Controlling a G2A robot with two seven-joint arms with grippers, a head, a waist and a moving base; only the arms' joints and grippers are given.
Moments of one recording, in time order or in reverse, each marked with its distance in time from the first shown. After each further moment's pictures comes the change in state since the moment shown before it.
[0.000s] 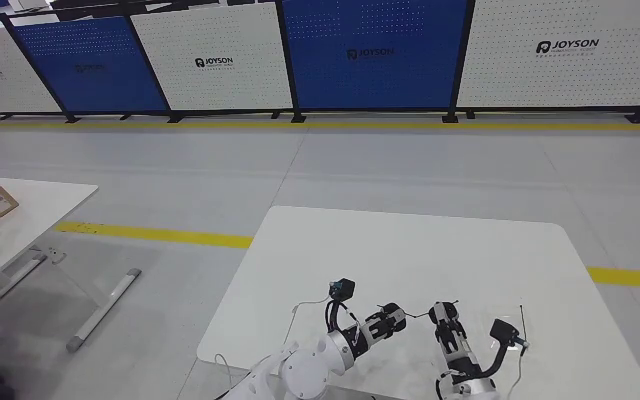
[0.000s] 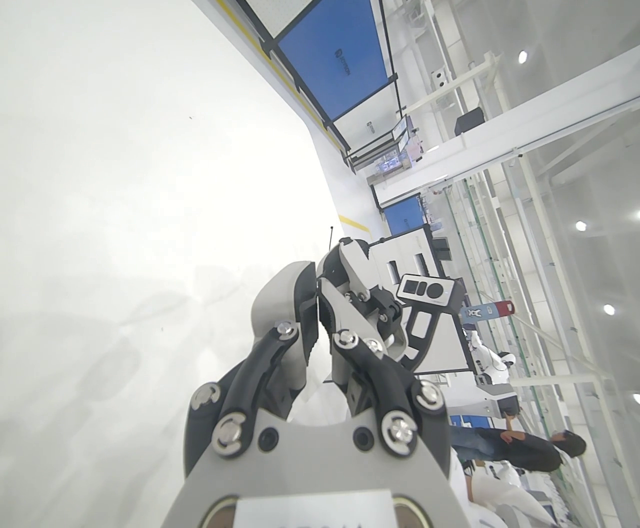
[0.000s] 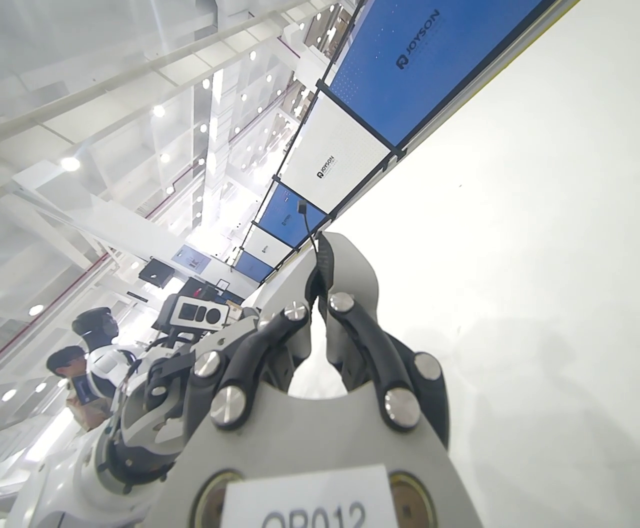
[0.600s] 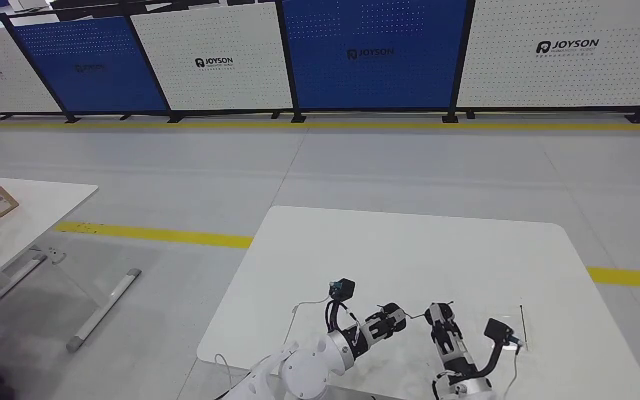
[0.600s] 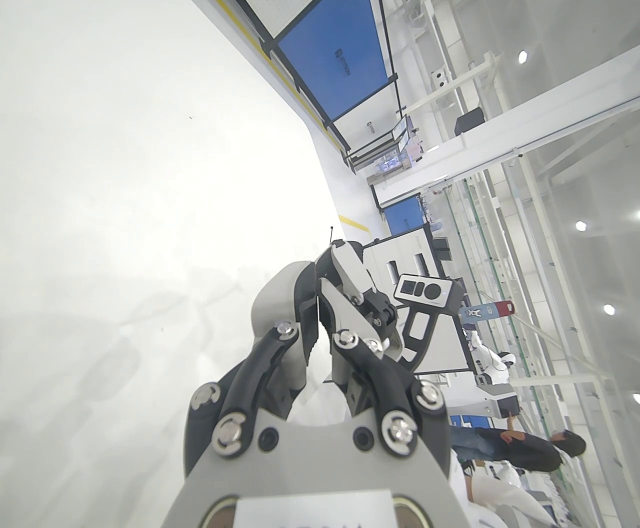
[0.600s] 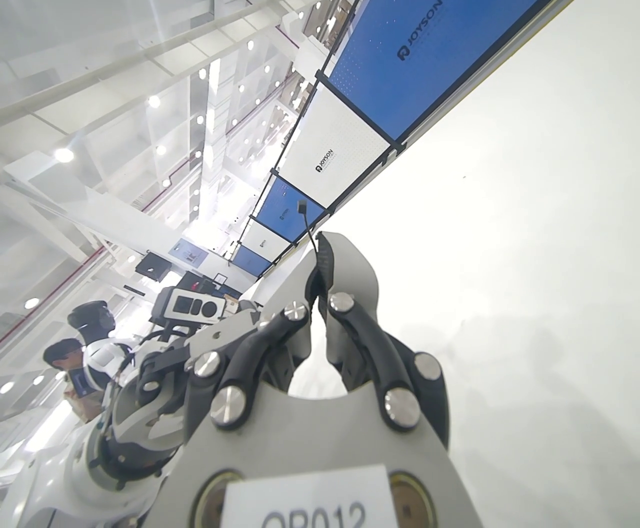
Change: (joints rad) left arm 0.000 0.000 0.000 0.000 0.000 0.000 0.000; right arm 0.006 -0.003 -0.015 0.010 -0.013 0.005 0.015
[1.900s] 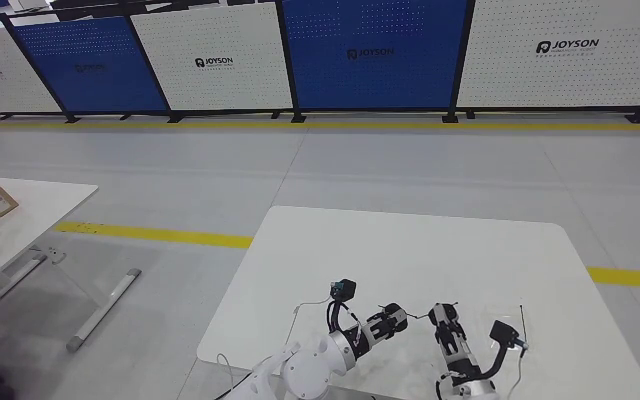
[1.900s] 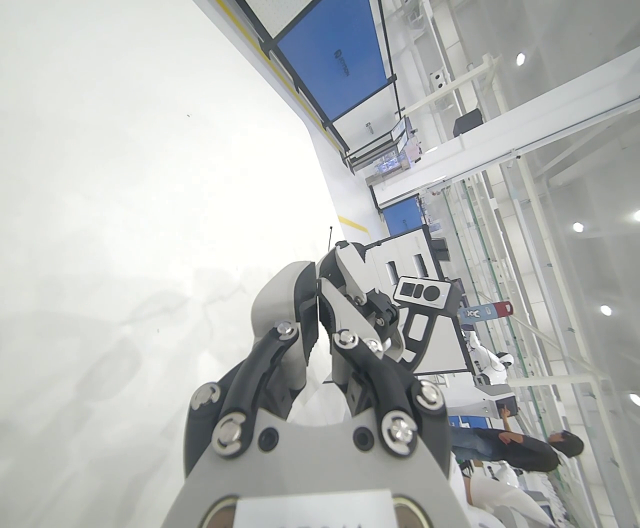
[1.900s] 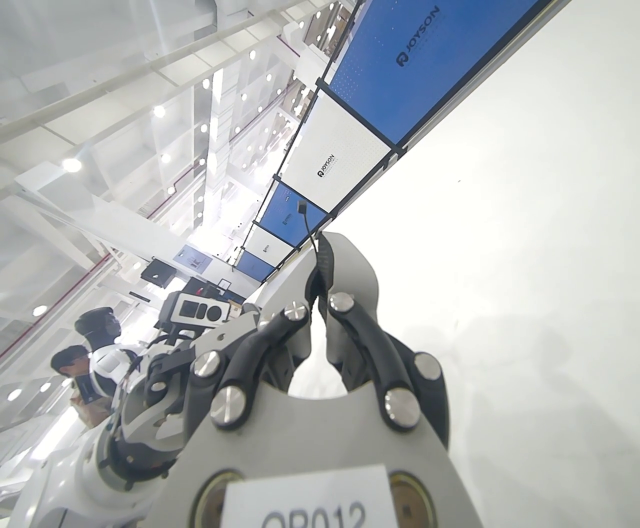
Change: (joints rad) left arm -0.007 -0.003 0.011 0.010 -0.006 -0.003 0.011; right arm -0.010 -0.001 0.020 -0.001 0.018 -0.015 -0.014
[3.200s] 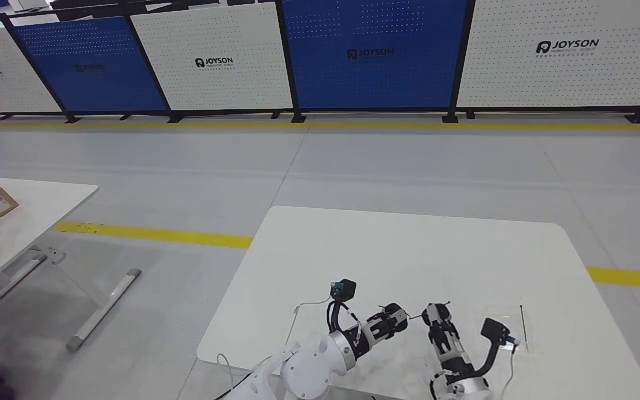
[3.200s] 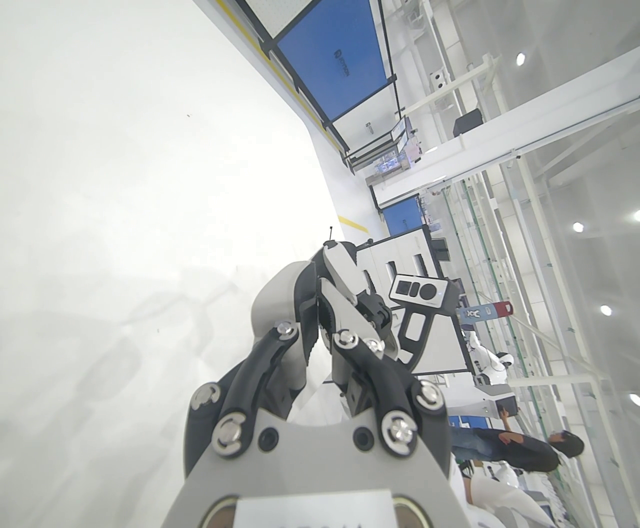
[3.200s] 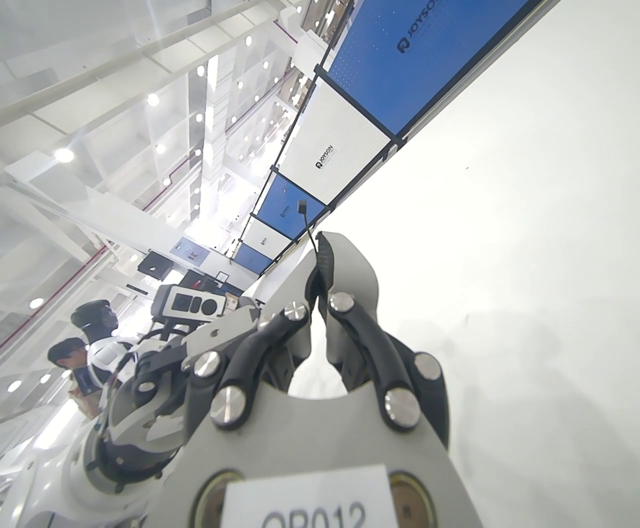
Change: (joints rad) left arm 0.000 0.000 0.000 0.000 0.000 0.000 0.000; right arm 0.017 -0.007 -0.026 0.015 -0.006 0.017 0.023
